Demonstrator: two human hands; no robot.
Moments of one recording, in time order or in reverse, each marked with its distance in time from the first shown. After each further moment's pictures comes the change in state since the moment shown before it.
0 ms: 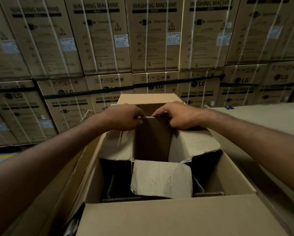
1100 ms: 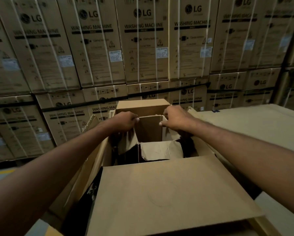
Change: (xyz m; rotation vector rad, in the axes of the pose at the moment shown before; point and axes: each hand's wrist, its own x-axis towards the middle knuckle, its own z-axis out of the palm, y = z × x) left_hand -0.029 0.017 0.012 -0.273 0.036 -0.171; right_hand -0.063 -0.030 0.024 -0.124 0.368 0.333
